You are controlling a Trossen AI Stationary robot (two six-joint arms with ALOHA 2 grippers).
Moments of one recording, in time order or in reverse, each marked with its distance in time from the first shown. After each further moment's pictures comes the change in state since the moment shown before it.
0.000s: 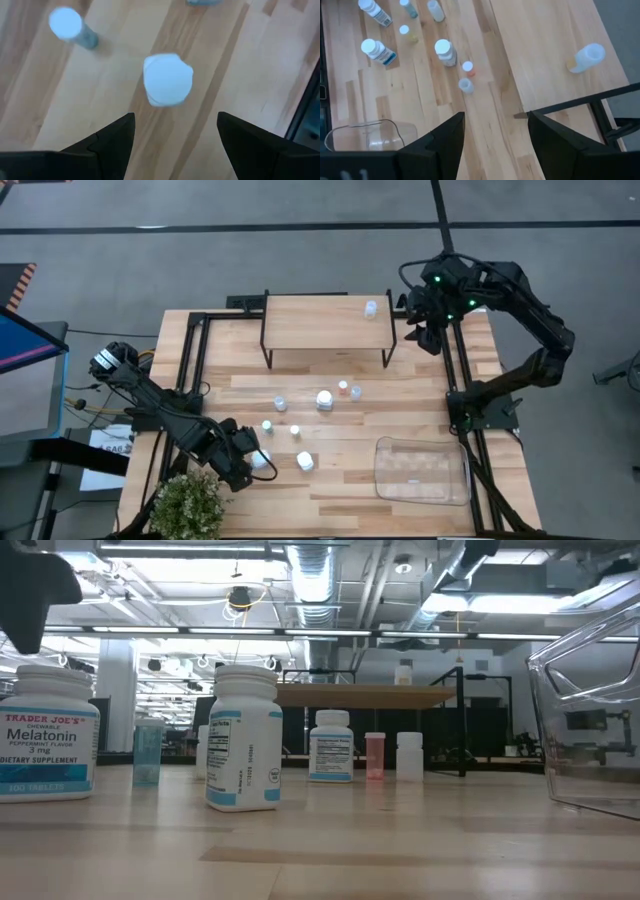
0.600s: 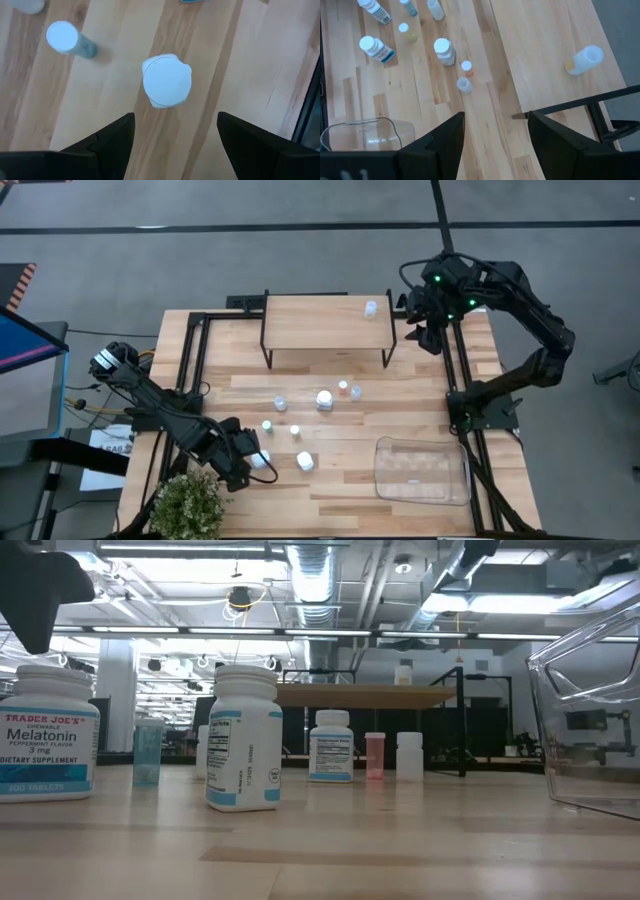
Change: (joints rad) left arm 0.003 0.001 0.000 0.005 -0.006 0.130; right arm 0.000 0.000 0.000 0.000 0.000 -0.027
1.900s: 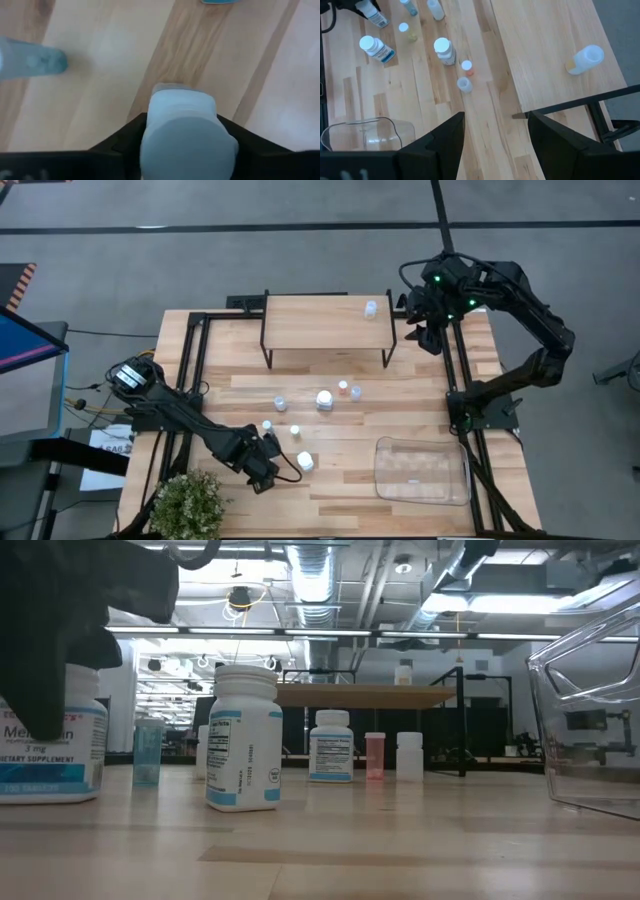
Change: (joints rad) left arm 0.100 0.259 0.000 0.183 0.039 -0.033; right arm 0.000 0.000 0.000 -0.002 0.000 0.001
